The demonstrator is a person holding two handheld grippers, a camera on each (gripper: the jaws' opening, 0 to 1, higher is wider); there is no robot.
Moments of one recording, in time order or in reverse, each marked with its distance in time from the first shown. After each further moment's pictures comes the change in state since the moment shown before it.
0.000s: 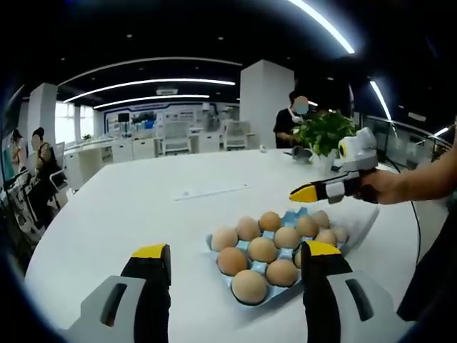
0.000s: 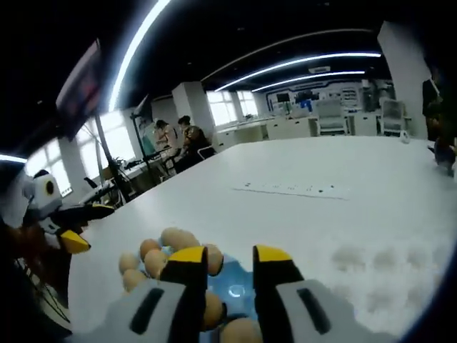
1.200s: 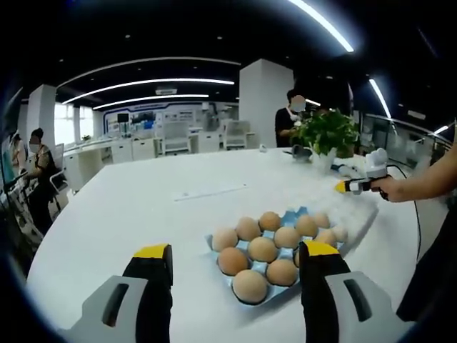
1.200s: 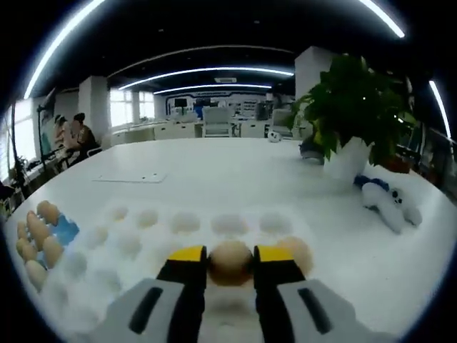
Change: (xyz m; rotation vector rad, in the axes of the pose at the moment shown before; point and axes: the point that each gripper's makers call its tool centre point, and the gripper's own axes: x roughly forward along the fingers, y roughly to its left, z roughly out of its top) left arm -0.003 0.002 0.000 0.010 0.007 0.006; right arm -0.142 -0.202 -0.034 -0.011 -0.029 -0.677
